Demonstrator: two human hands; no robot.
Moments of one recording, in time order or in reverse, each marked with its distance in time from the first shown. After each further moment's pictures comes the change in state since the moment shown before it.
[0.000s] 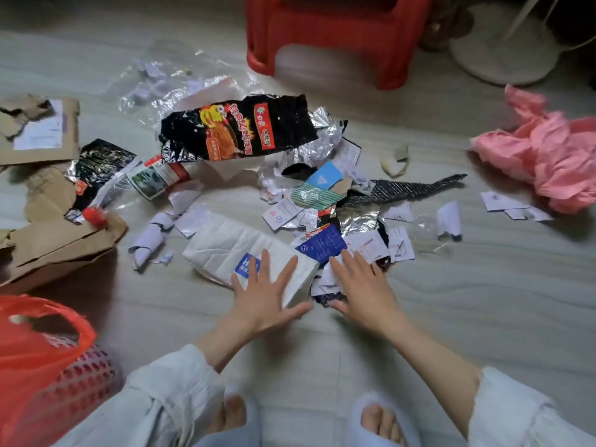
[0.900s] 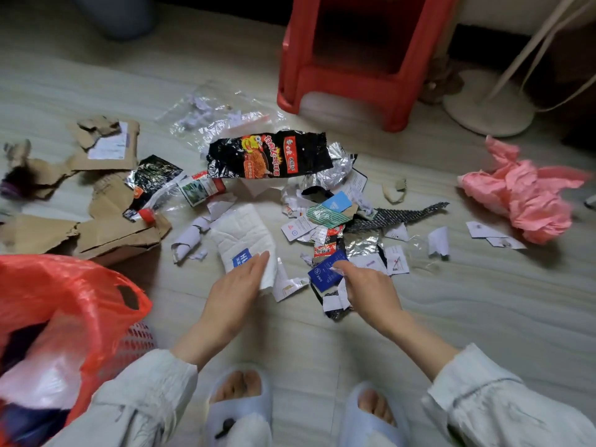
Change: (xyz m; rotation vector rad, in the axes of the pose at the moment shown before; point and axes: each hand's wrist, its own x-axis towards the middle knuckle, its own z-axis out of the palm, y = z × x) left_hand -0.097 -0.029 -0.052 -0.042 0.482 0.052; right_hand -0.050 -0.033 -0.052 0.100 0.333 -0.014
